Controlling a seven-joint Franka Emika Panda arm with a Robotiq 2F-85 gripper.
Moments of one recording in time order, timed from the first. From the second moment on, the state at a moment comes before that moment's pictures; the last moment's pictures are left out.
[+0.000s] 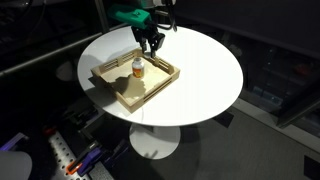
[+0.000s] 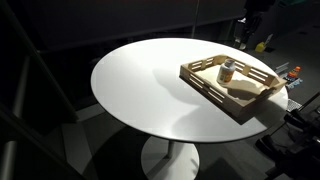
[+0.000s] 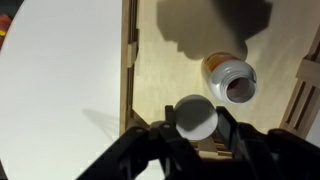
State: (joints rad) arm 0.01 0.18 -0.03 -2.22 -0.03 2.41 -0.04
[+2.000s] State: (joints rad) arm -0.01 0.40 0.00 -2.12 -0.03 2.41 -0.02
